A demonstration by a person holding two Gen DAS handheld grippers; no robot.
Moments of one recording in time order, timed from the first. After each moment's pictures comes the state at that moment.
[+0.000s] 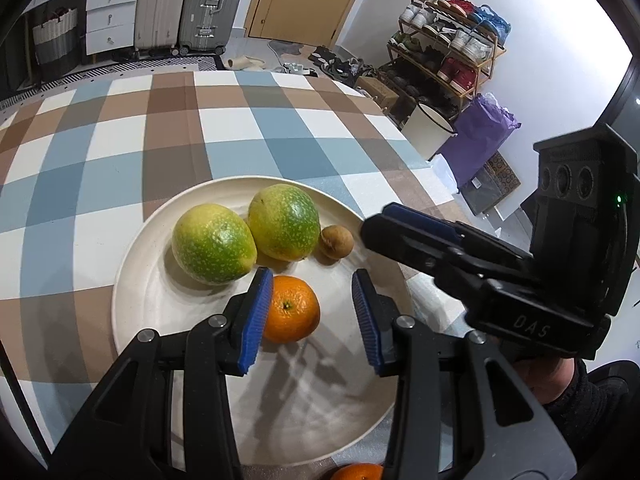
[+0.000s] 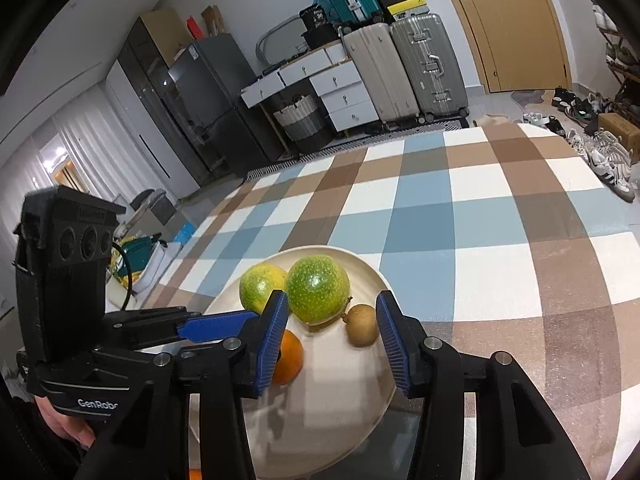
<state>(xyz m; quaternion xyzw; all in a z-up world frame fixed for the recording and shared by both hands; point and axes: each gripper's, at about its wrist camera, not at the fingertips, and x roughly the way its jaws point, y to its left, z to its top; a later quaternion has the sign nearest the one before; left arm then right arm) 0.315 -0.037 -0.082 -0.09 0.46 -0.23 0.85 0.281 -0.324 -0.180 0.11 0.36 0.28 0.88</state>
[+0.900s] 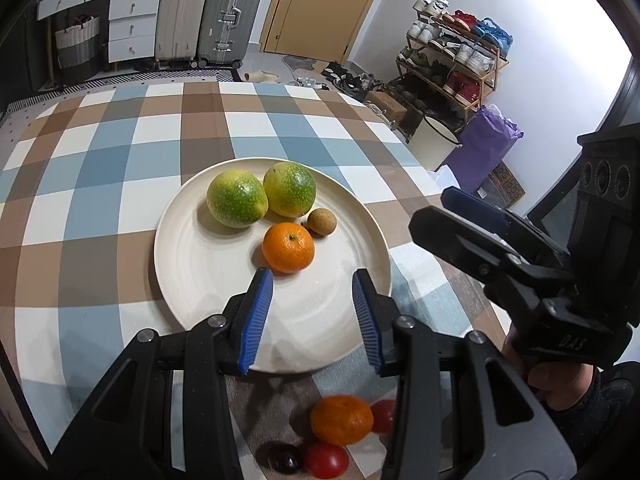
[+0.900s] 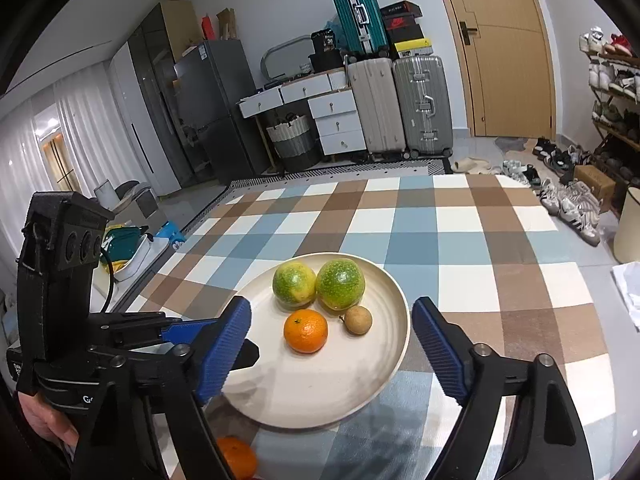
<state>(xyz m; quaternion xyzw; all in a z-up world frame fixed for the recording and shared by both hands) 0.227 -0.016 -0.052 -0.09 0.44 -0.20 0.87 0.213 -0.306 -0.138 0.04 0.31 0.23 0.92</state>
